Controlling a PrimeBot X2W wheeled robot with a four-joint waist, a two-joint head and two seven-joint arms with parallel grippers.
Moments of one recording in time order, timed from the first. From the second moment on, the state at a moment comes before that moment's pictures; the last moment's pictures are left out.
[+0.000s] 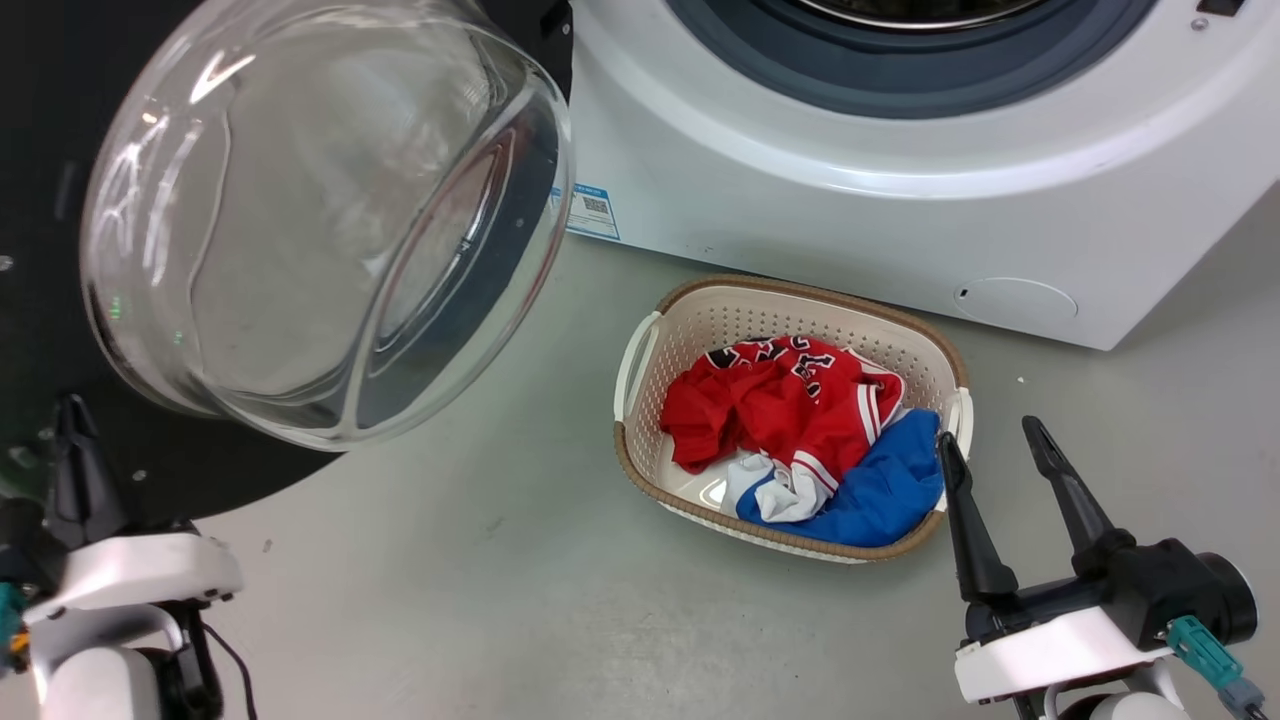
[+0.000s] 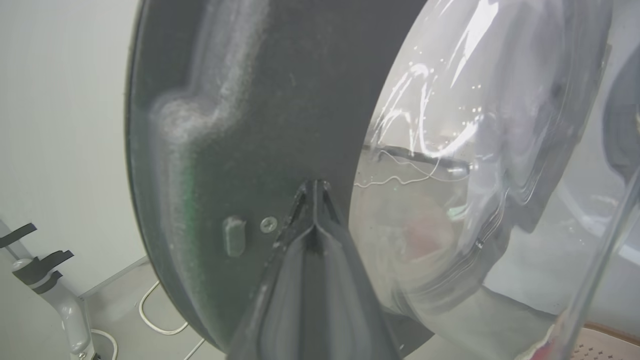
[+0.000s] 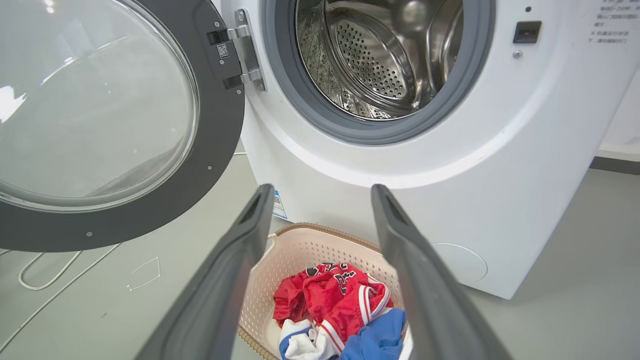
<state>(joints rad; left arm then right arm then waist) -0.17 0.13 0.29 0.15 -0.15 0.10 -0.27 -0.02 -0.06 0.09 0.03 0.07 0.13 -0.26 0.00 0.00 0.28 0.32</state>
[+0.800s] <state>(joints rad) -0.36 0.16 0.55 0.32 -0.11 0.02 -0.27 -0.06 -0.08 0.08 0.01 0.05 0.13 -0.26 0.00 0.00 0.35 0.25</state>
